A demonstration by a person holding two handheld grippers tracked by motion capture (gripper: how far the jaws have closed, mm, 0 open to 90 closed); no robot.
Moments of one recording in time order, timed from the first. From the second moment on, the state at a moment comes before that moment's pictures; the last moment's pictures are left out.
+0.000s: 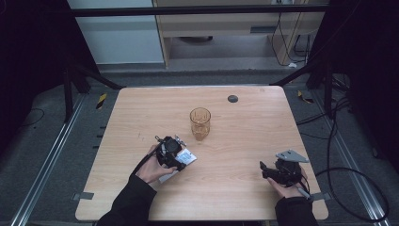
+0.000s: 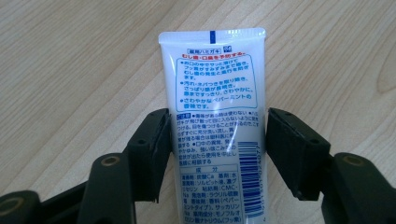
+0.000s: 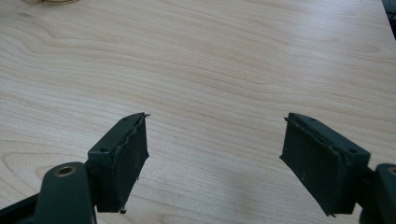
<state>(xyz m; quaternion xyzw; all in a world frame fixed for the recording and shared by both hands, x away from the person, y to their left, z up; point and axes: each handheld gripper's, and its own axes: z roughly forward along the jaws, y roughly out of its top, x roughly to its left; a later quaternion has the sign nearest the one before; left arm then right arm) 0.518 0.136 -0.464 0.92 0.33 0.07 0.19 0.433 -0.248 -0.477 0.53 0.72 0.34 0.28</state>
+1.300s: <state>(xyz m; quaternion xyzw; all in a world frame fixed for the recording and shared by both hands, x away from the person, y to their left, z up) 0.514 0.141 -0.456 0.91 0.35 0.07 0.21 0.433 -0.248 -0.477 0.53 0.72 0.34 0.28</state>
